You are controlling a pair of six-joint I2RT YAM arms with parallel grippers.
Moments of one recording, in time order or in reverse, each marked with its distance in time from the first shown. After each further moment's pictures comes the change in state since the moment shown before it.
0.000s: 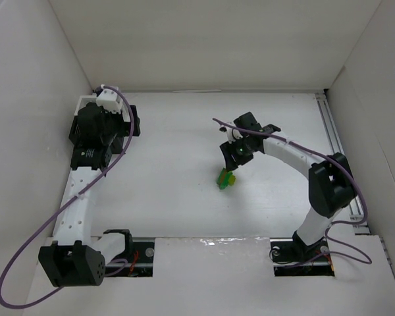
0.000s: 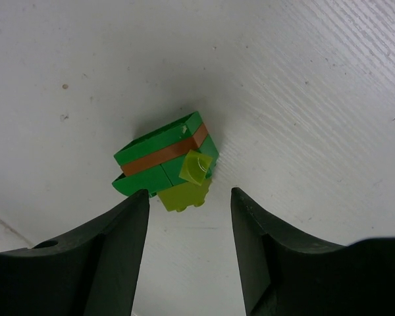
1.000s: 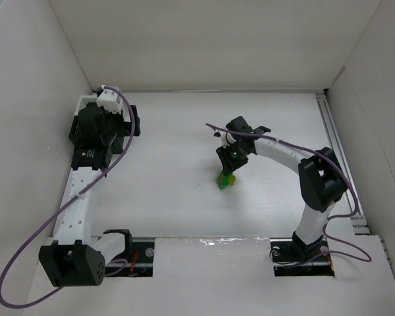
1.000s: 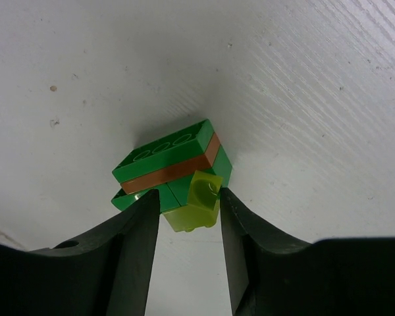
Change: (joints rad) left arm 0.000 0.000 -0.015 0.029 -0.003 0.005; right arm 0.044 0.082 0.021 -0.006 0.024 0.023
